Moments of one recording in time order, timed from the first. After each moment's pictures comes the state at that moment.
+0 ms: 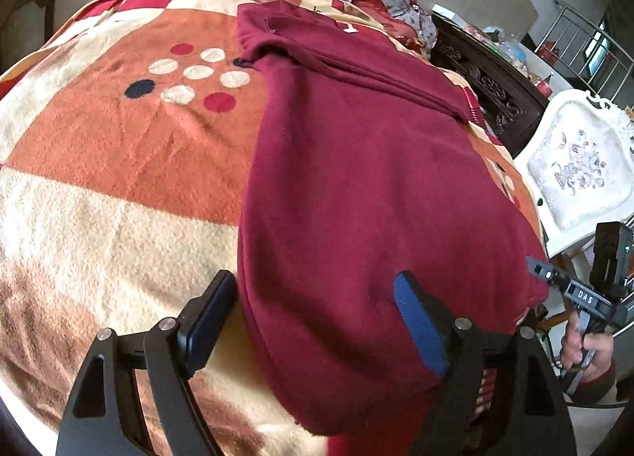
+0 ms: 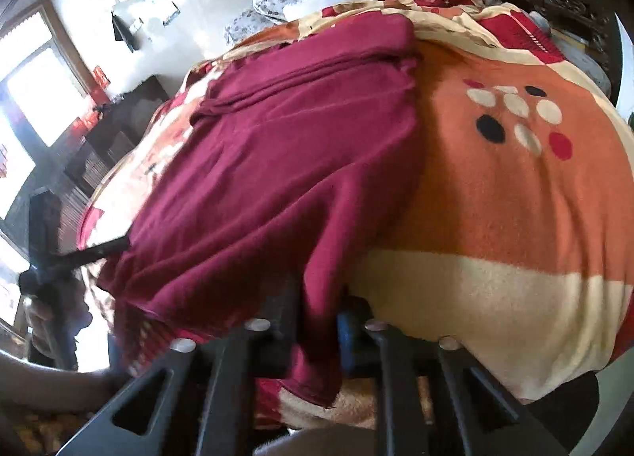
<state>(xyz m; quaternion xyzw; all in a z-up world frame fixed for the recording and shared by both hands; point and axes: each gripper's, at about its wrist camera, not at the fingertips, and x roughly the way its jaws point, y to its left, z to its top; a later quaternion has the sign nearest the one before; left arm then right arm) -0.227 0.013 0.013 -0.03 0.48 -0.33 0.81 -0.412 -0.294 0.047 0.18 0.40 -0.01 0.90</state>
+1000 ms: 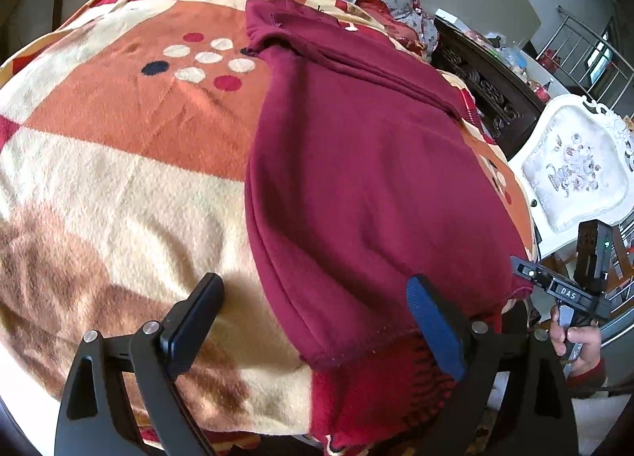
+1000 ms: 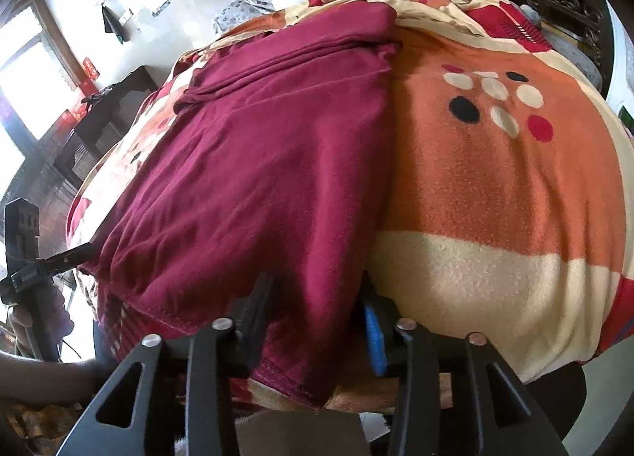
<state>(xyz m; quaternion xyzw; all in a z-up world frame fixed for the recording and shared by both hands) -0.261 0.034 0.014 -0.05 0.48 -0.33 0.81 -0.414 -0.302 0.026 0.19 0.43 -0.01 0.88</state>
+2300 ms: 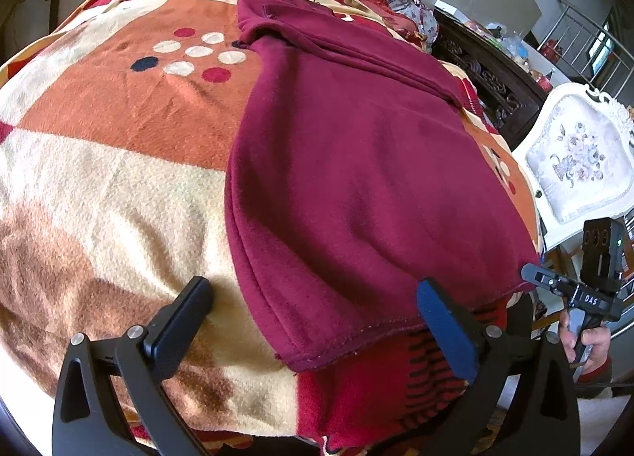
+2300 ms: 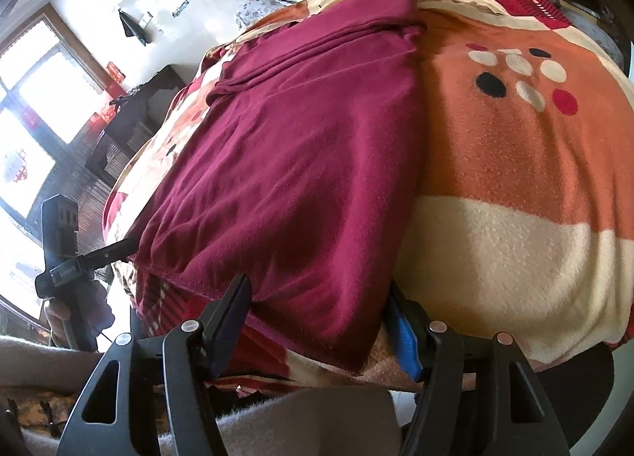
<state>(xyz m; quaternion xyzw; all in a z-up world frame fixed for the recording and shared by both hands) -0.265 0.022 0.010 -0.03 0.49 -0.32 0.81 -0.423 -0.296 0.024 0.24 0.43 0.05 0.87</state>
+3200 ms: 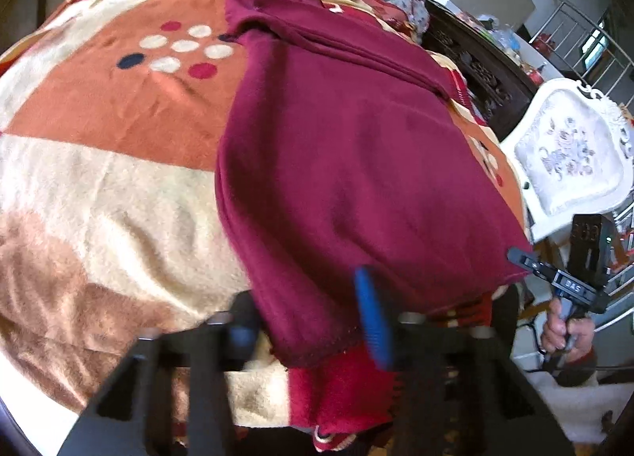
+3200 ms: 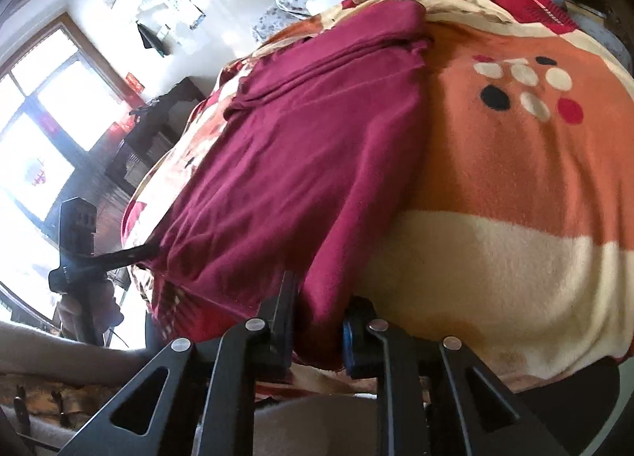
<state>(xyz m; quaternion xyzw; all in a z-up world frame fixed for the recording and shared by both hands) -0.258 0.023 0.014 -0.04 0.51 -0.35 0.79 -0.426 -0.307 0.029 0.24 0.40 0.08 0.88</state>
